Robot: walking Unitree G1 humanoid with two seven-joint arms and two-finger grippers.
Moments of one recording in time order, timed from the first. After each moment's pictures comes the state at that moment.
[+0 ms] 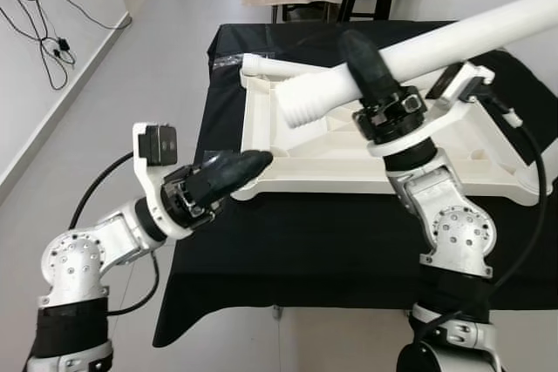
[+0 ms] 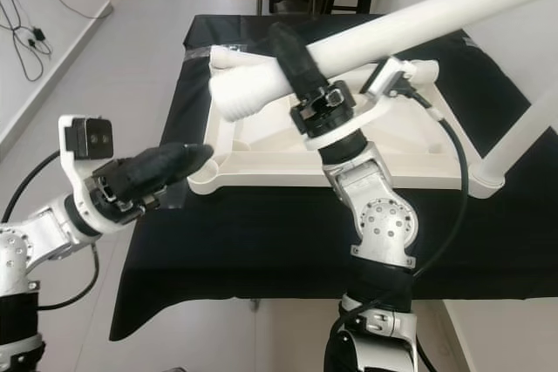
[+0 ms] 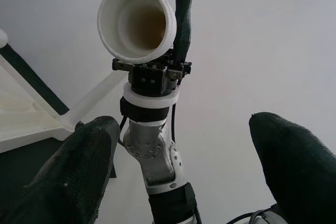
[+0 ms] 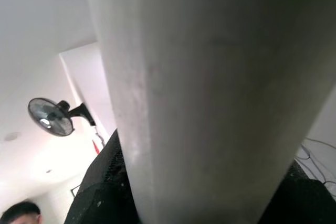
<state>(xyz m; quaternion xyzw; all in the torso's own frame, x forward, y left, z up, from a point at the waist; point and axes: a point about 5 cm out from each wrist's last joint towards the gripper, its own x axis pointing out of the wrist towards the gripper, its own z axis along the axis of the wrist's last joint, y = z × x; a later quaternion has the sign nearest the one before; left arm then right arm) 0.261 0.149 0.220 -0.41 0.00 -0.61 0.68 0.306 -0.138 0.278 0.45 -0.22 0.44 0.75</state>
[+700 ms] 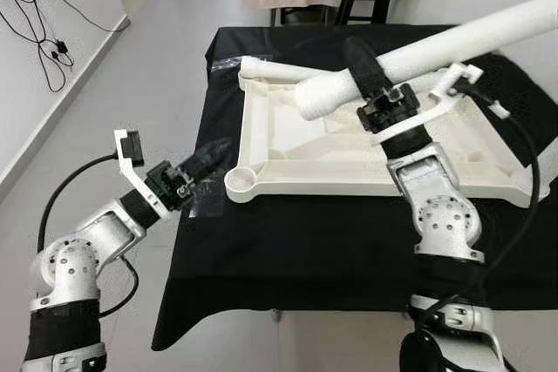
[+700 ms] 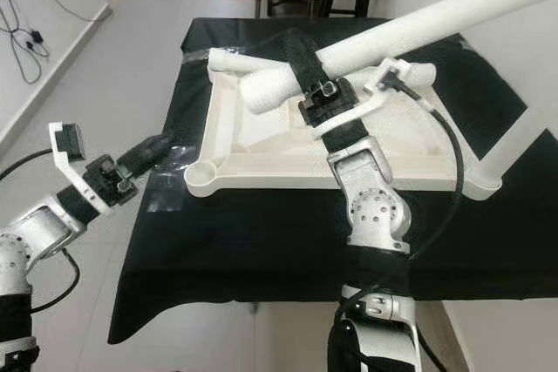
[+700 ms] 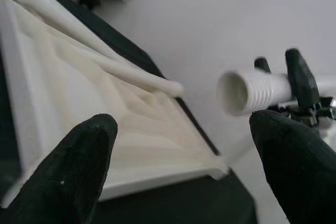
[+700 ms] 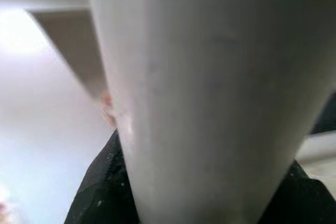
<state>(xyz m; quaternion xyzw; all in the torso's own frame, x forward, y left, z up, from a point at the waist) 0.303 0.186 0.197 -0.34 -0.03 -0.32 0.88 0.345 -0.150 0.251 0.34 -0.18 0.25 0.89</state>
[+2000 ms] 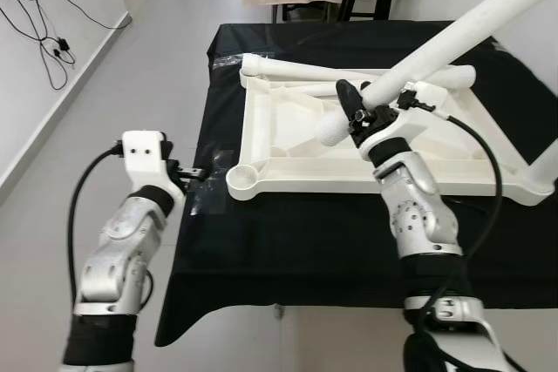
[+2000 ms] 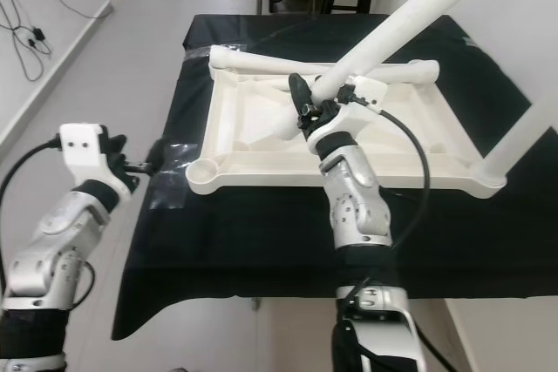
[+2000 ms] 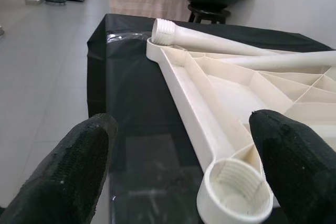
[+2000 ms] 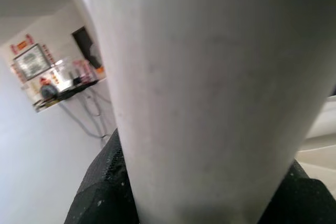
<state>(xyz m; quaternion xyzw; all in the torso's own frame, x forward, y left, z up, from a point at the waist) 0.308 0.163 0.188 -0.06 -0.06 -0.13 0.99 0.359 -0.151 0.225 0.20 -0.14 0.14 0.96</state>
